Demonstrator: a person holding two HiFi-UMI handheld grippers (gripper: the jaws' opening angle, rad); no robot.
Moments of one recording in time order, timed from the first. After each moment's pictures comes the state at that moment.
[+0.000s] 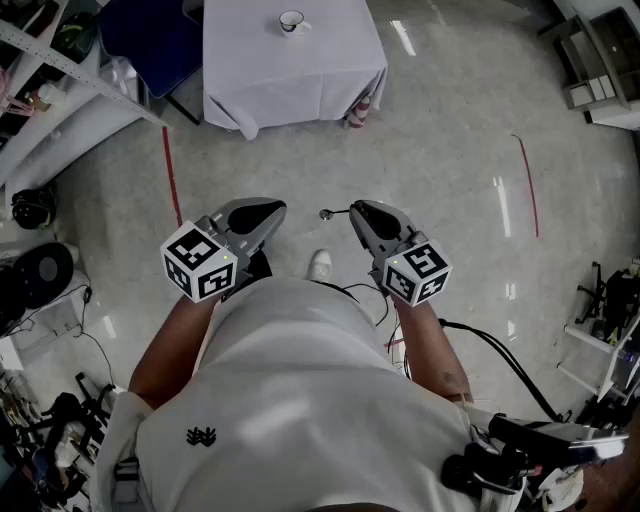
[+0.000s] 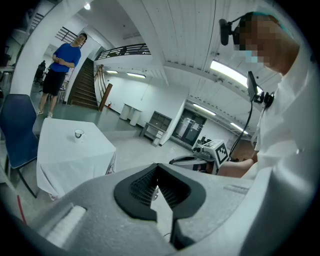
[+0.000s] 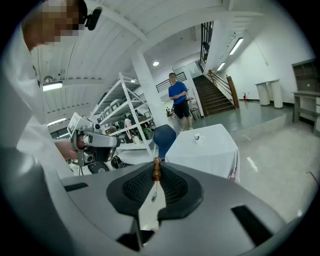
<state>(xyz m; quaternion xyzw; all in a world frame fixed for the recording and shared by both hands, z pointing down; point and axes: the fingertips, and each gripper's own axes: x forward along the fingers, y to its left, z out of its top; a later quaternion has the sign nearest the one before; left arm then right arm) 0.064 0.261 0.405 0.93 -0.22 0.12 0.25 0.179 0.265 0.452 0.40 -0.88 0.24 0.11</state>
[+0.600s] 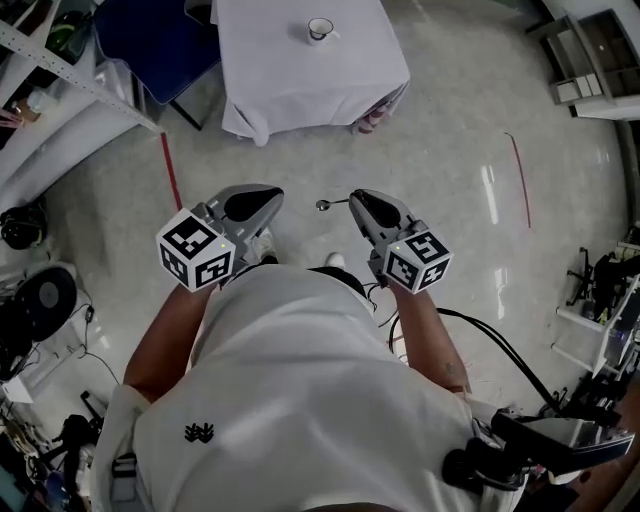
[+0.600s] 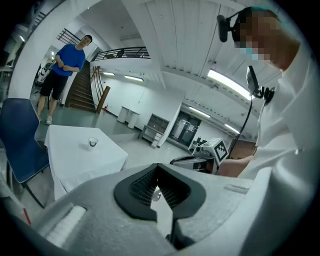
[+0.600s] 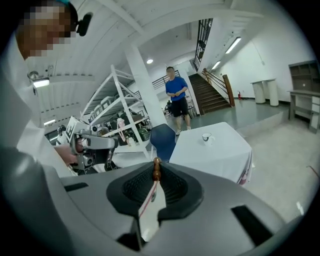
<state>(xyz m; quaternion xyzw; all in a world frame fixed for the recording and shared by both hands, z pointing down) -0.088 0.175 0.400 0.94 -0.19 0.11 0.24 0.034 0.186 0.447 0.43 -0.86 0.27 0.11</state>
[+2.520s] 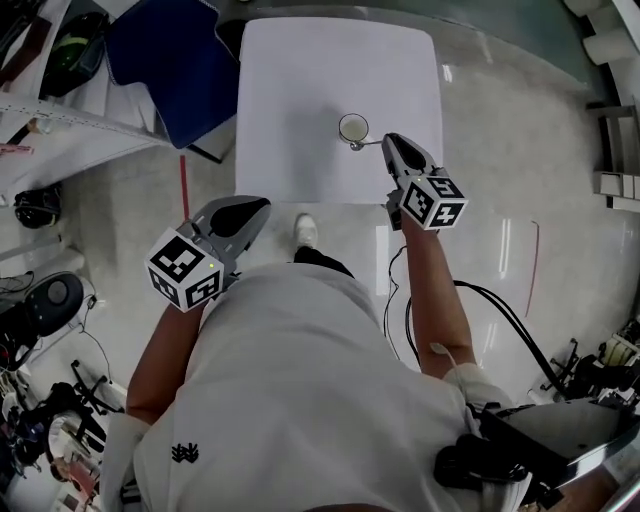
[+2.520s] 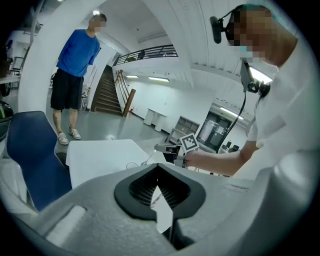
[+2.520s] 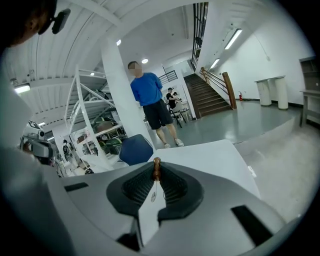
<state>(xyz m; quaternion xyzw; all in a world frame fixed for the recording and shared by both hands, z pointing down) -0.080 -0.191 0.414 0.90 -0.33 0.14 0.26 0.113 -0.344 0.514 0.44 -0.85 0.26 0.11</state>
